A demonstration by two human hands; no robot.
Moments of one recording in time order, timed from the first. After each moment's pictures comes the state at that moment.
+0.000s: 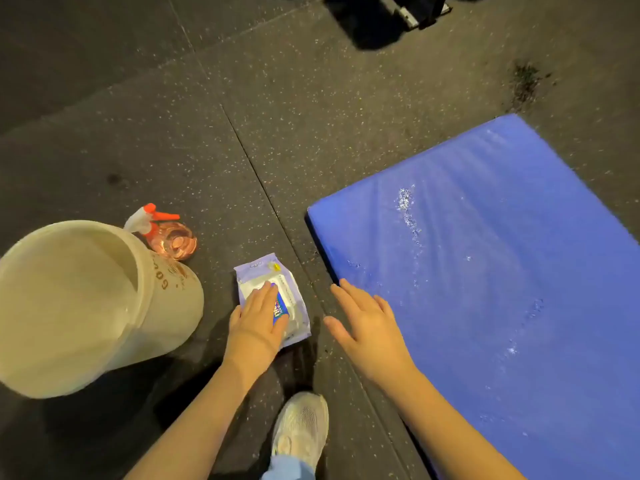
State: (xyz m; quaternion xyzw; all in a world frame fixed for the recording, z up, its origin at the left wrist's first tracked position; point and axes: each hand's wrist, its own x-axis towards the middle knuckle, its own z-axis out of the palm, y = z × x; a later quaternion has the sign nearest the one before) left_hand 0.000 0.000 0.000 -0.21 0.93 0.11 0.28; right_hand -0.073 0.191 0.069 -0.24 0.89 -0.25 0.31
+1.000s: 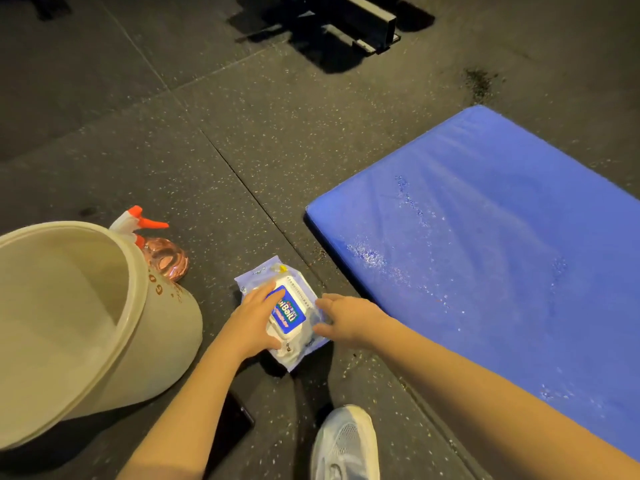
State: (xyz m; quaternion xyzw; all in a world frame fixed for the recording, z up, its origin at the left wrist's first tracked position) left_hand -0.003 -0.085 -0.092 -0.03 0.94 0.19 0.28; right_hand -0.058 0.120 -0.046 -0.30 0.88 -0.10 0.36
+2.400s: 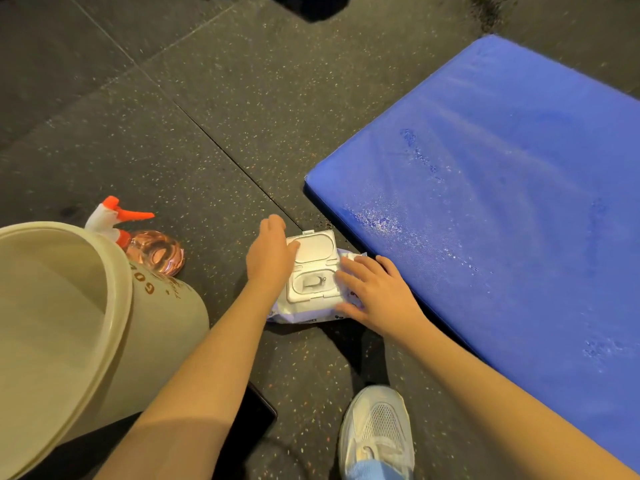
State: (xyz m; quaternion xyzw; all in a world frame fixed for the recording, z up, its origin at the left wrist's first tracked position) left_hand -0.075 -0.056 -0.087 -0.15 0.97 0.20 0.05; right_hand -0.039 0.140 -0.123 -0.32 0.94 -0.15 -0.01
